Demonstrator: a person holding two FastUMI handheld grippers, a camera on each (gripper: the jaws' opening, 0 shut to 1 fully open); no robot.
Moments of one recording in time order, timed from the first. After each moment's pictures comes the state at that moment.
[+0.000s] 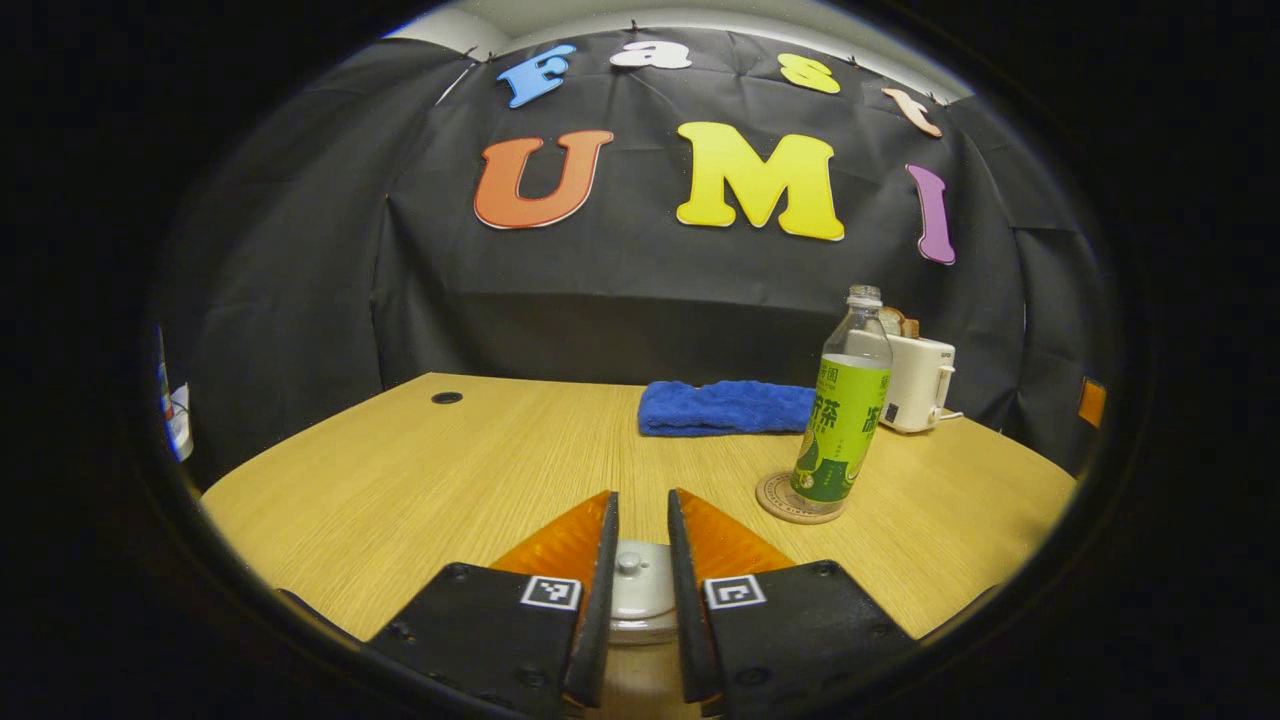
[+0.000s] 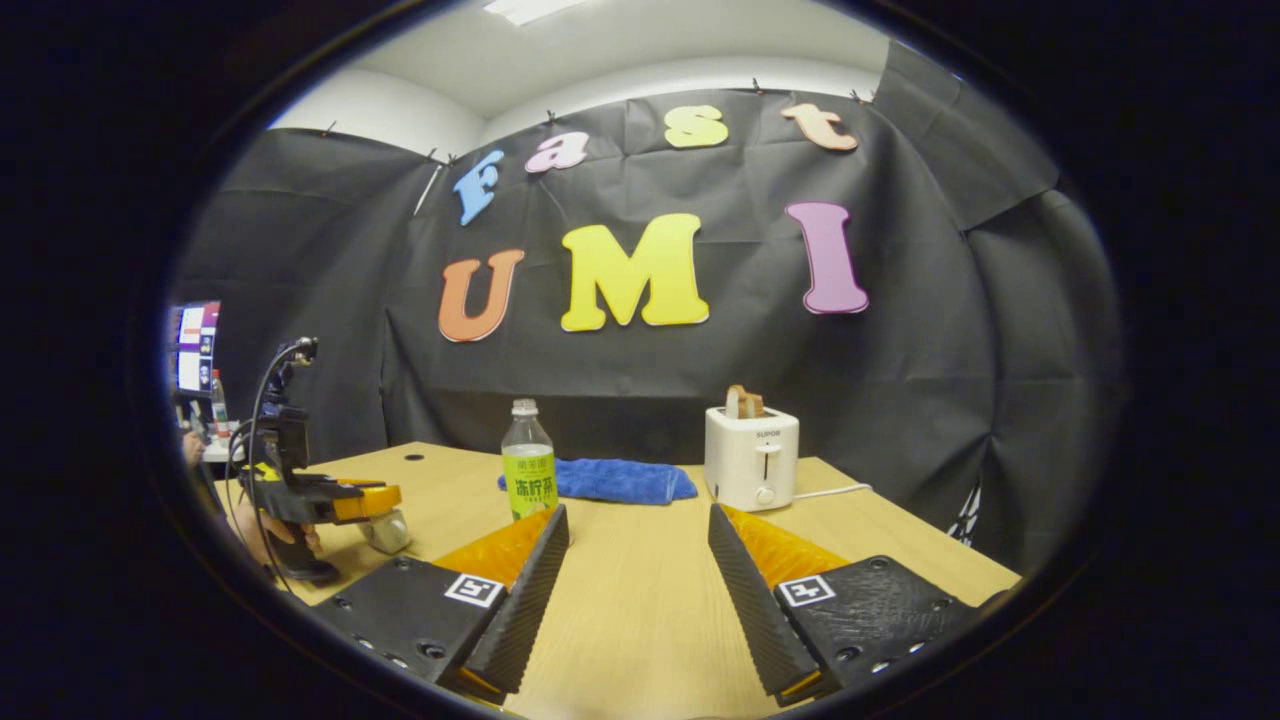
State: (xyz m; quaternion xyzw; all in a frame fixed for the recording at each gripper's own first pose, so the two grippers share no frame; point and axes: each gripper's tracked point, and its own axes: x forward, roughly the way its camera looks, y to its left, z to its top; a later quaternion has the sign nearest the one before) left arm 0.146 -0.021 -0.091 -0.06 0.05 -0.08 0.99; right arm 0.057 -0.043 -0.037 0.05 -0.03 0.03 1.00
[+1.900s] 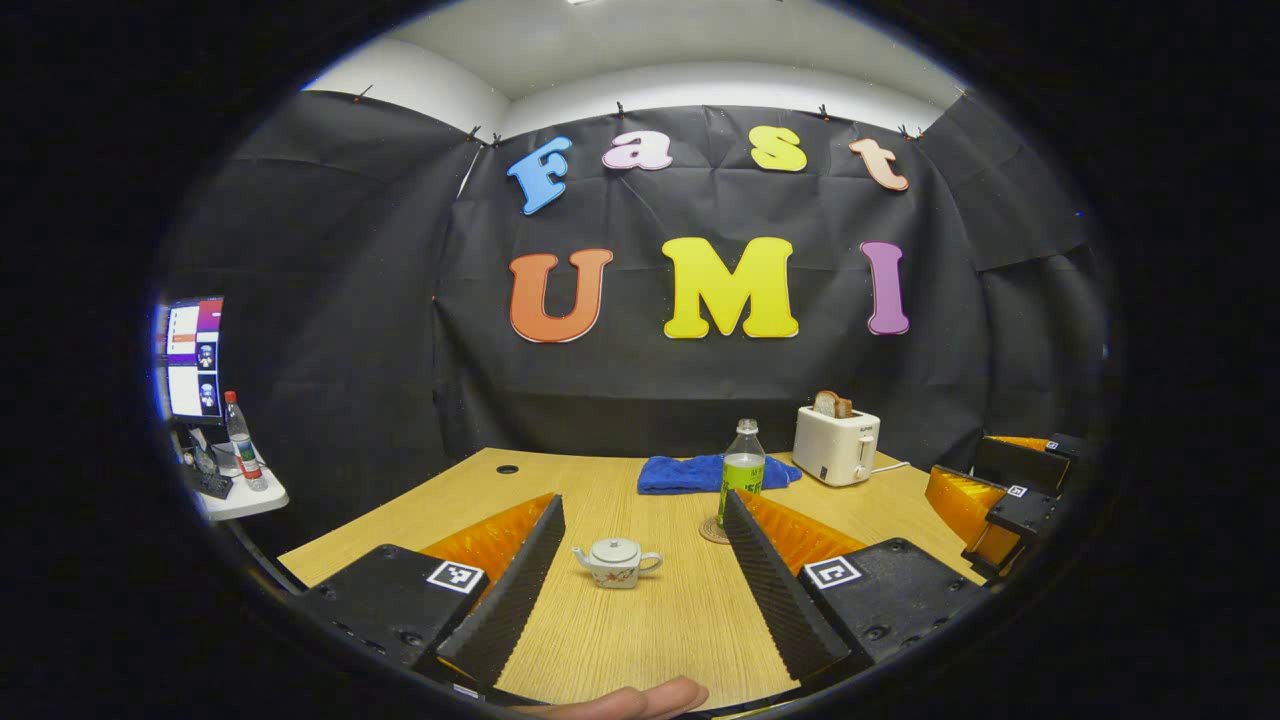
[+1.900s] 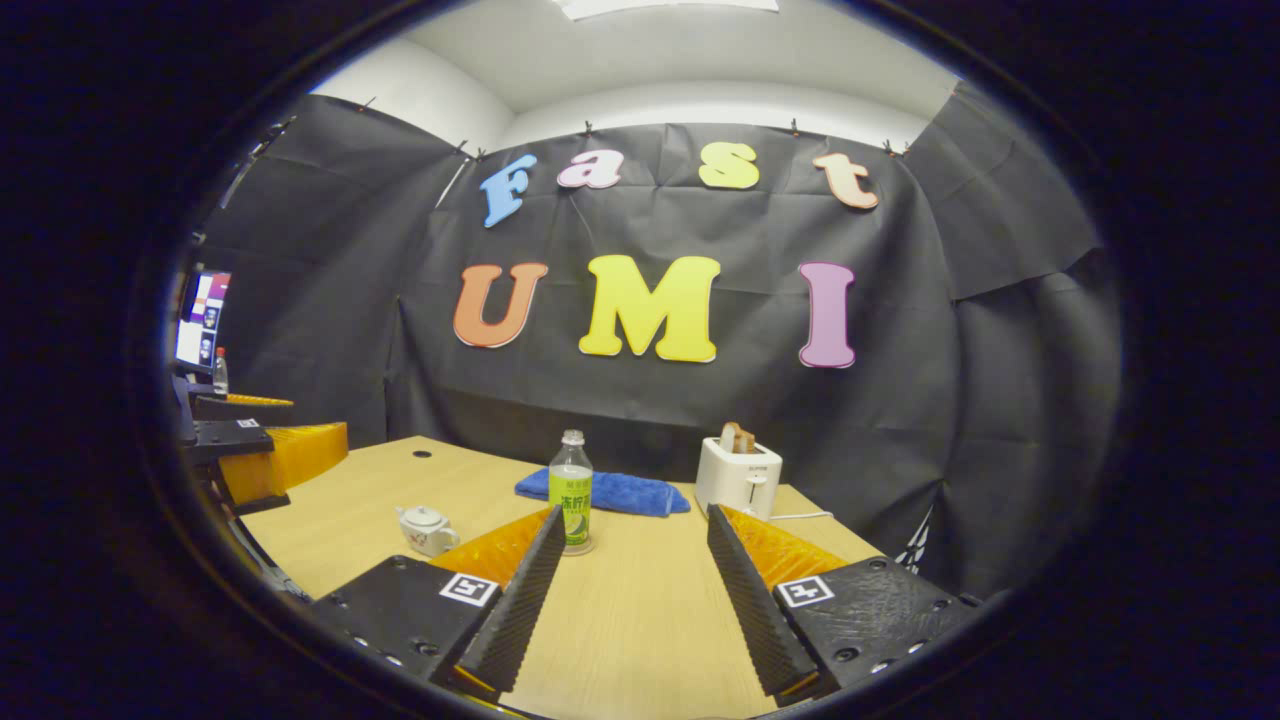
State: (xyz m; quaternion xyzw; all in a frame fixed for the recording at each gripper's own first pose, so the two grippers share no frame) left arm -0.052 -0.015 0.033 -0.04 -0.03 -0.04 1.00; right arm -0.038 0.015 0.016 -0.01 -0.03 0.00 1.00
